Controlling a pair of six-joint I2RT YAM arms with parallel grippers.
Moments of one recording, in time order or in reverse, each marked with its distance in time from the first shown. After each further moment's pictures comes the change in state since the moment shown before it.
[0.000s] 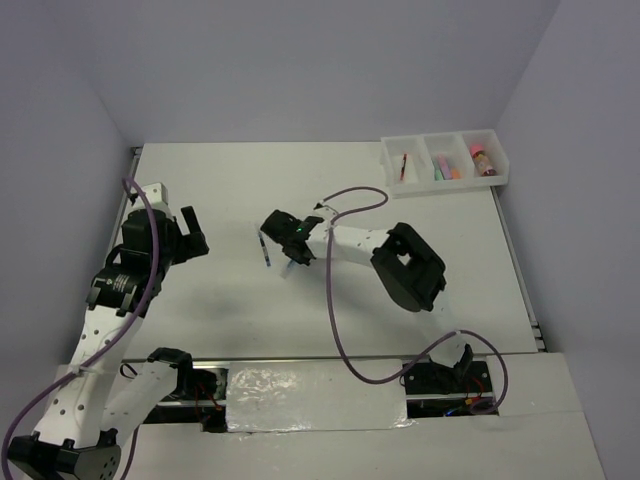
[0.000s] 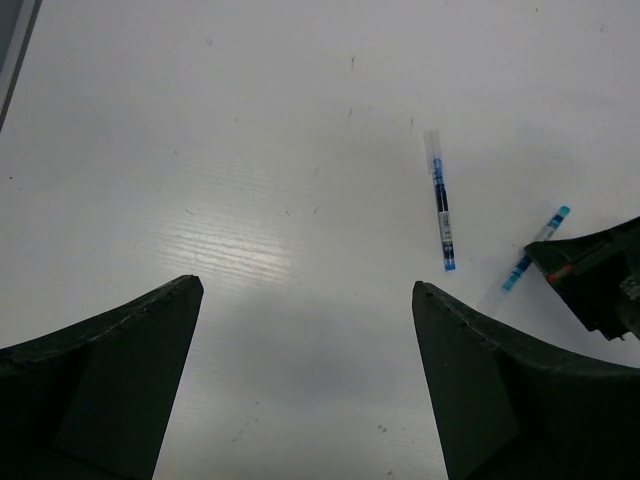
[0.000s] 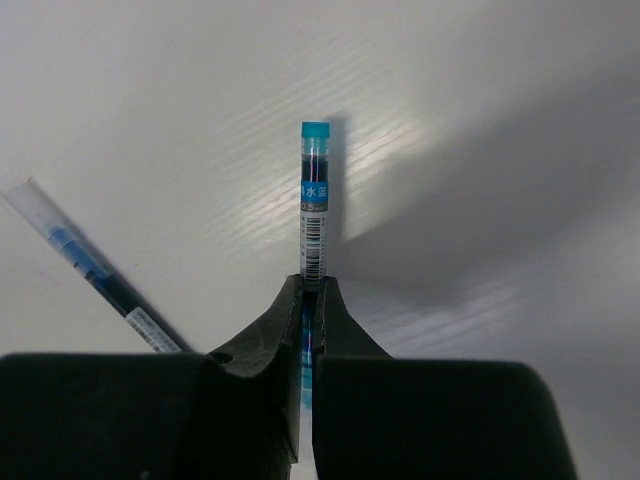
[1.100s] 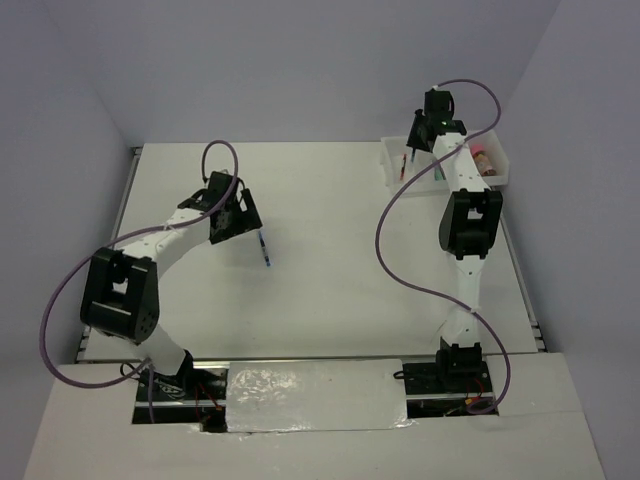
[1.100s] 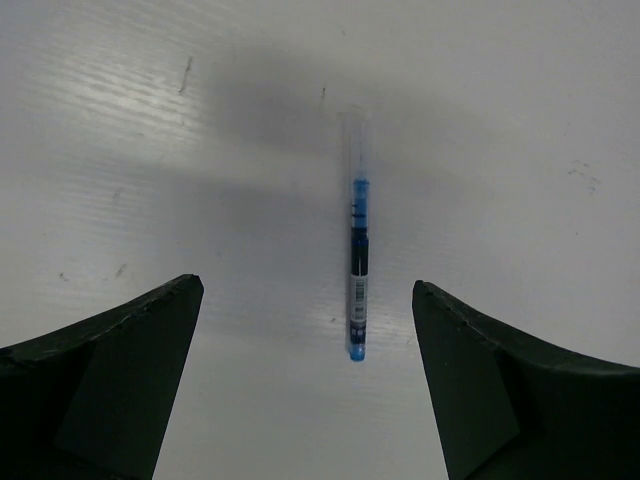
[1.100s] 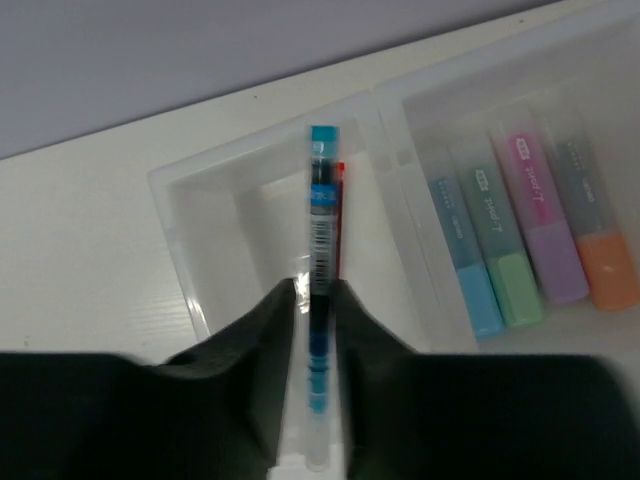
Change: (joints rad) left arm -0.090 0.784 0.149 0.270 0.118 -0.263; right arm -0.902 0.214 0.678 0.049 -0.492 -1.177
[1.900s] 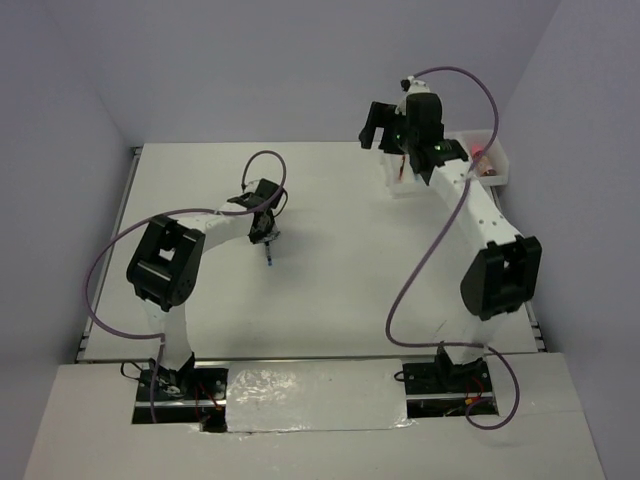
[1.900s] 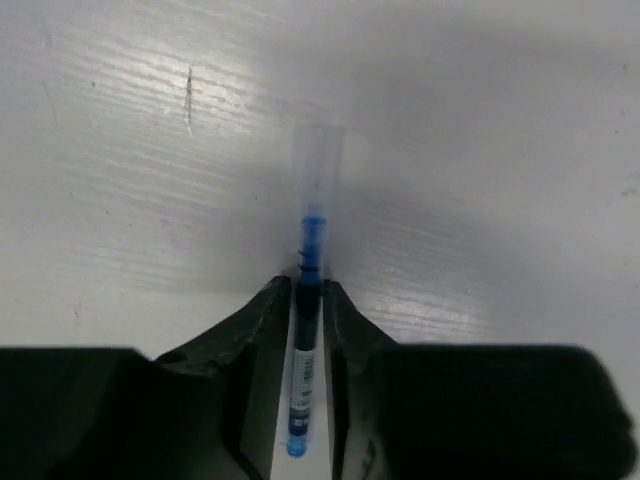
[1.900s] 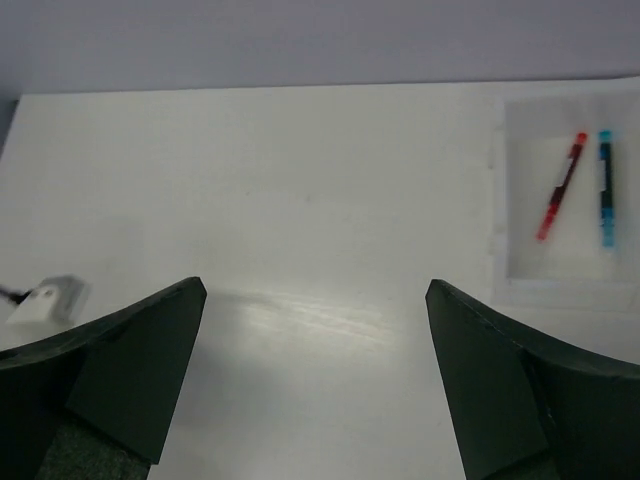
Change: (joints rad) left arm -0.170 0.349 0.165 0.027 -0.142 -0.071; right arm 0.204 -0.595 -0.555 0.190 -0.093 0.034
